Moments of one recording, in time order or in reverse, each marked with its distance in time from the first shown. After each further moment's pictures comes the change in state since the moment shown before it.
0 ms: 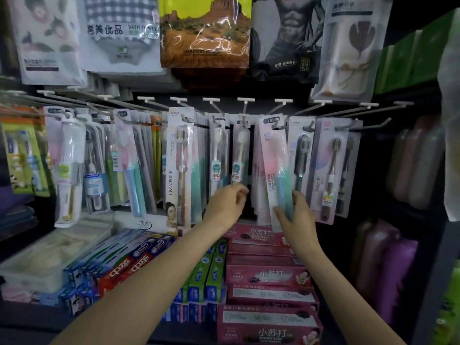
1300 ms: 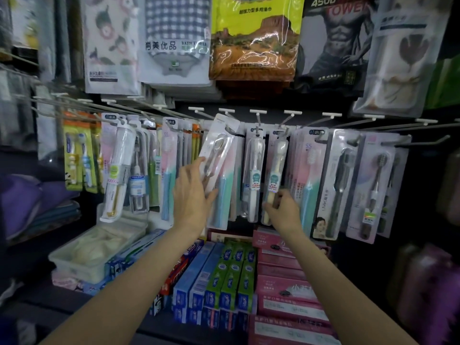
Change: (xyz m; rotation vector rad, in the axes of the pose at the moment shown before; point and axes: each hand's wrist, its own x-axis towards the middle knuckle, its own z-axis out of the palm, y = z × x) left_hand -0.023 -0.073 -0.082 0.122 0.577 -0.057; right_hand 0.032 -0.055 0.077 0.078 -0.159 0.154
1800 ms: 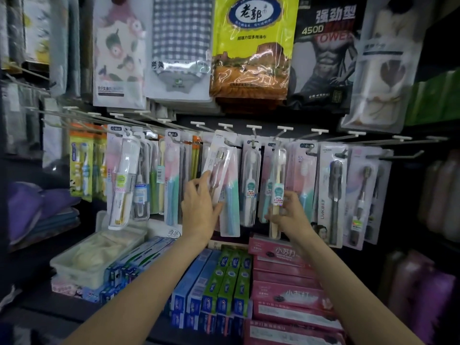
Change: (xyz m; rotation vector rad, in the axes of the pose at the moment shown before) left_hand -0.010 0.017 0.000 0.041 -0.066 -0.008; right_hand -0.022 -0.015 -0.039 0.356 -0.210 0.033
